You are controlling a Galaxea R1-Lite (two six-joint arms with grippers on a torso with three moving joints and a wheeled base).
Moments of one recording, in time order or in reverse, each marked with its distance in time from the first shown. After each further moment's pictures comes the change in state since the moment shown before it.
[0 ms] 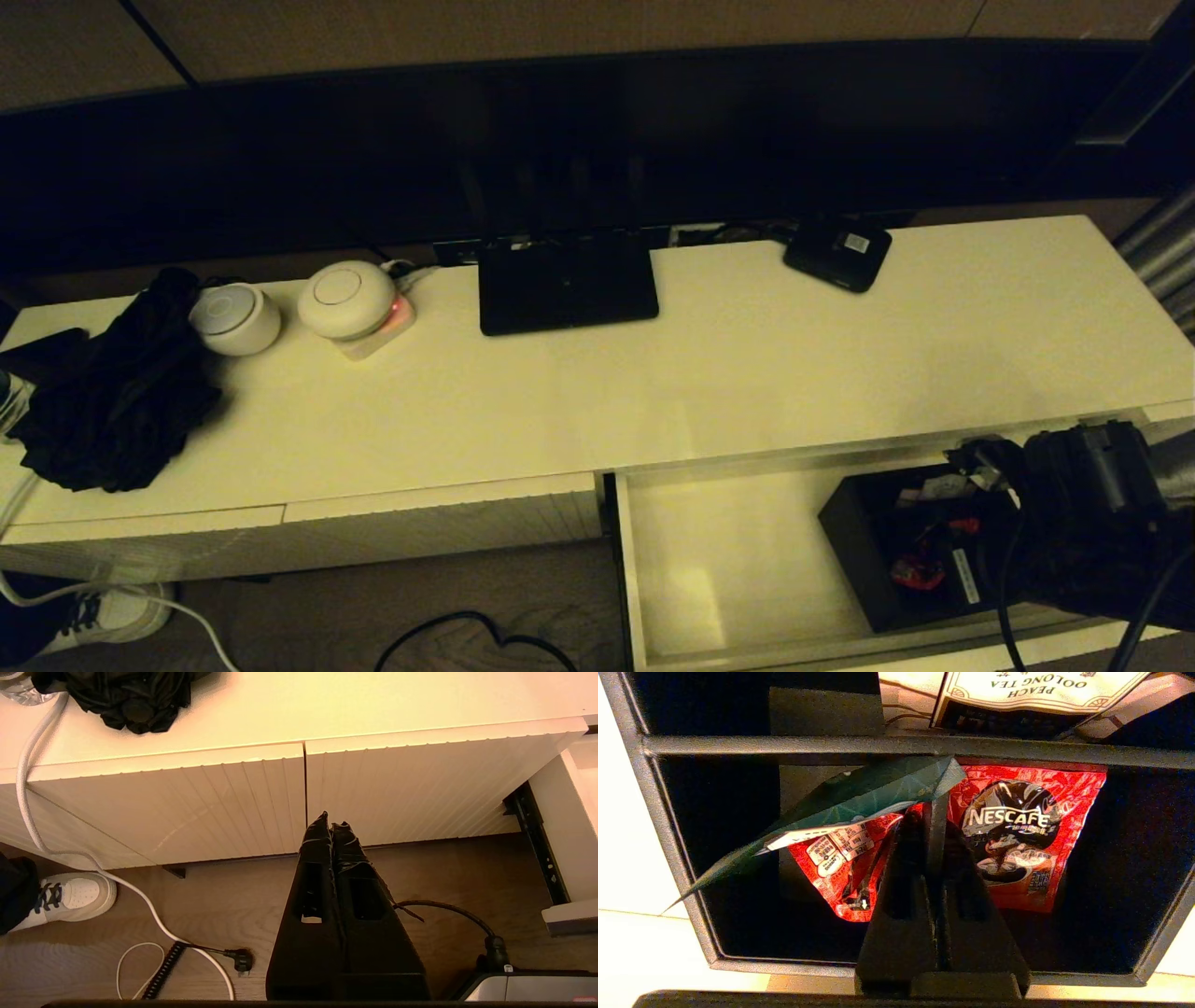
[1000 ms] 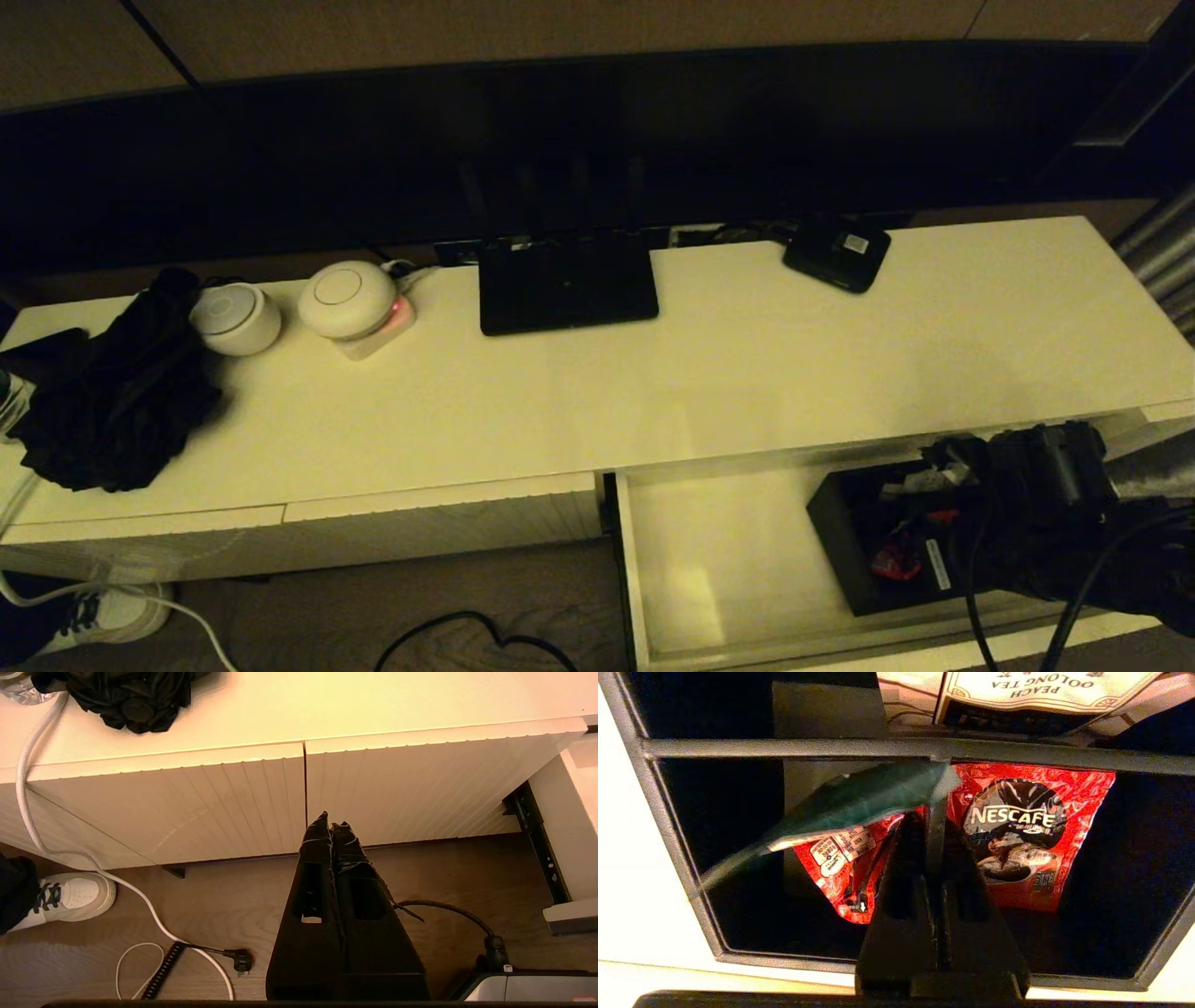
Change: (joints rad) left arm 0.000 0.000 0.000 0.000 -0.001 0.000; right arm 0.002 0.126 -0.035 -0.094 -0.004 -0.002
